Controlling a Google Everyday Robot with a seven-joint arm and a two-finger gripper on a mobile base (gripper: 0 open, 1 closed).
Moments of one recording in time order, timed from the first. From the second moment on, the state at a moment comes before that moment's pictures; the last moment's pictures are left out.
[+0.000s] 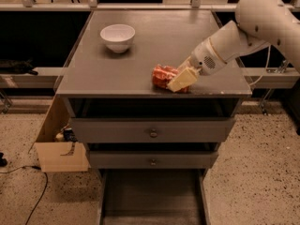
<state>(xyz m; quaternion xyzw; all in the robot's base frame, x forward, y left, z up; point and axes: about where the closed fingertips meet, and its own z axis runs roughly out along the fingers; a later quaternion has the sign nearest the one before) 0.606 -0.074 0.840 -0.53 0.77 0.26 0.25</state>
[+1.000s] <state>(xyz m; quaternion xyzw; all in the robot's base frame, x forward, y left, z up) 0.496 -0.106 0.795 -0.47 0.81 0.28 0.21</state>
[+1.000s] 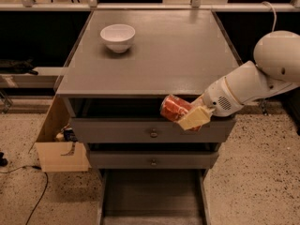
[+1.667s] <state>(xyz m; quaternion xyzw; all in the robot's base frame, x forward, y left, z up) 0.540 -0.103 0.798 -0.47 0.82 0.26 0.21</state>
